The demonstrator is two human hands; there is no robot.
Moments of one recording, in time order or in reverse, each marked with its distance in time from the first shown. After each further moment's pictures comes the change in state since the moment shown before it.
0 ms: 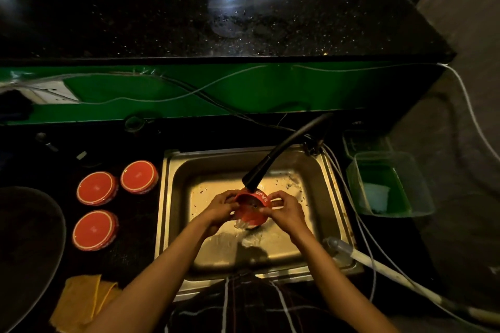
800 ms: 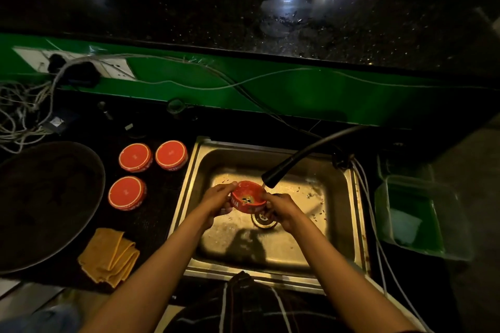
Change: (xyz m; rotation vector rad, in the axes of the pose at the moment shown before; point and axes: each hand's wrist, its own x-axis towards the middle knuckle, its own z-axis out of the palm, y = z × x) left_hand -0.034 -0.003 -0.025 -0.149 0.408 -0.067; right_hand 0.027 -0.029 0.031 0.226 -0.370 0.282
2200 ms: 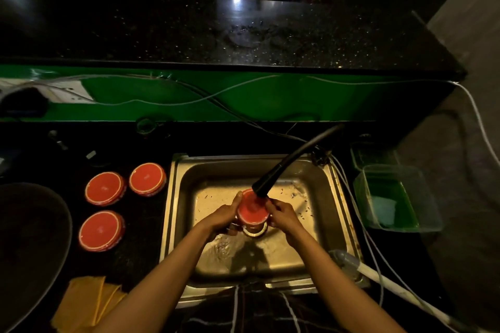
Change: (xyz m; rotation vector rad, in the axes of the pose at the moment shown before) left_hand 0.016 0.009 0.020 0.430 -0.441 -0.069; right_hand 0.006 0.027 -0.010 -0.025 0.232 -0.214
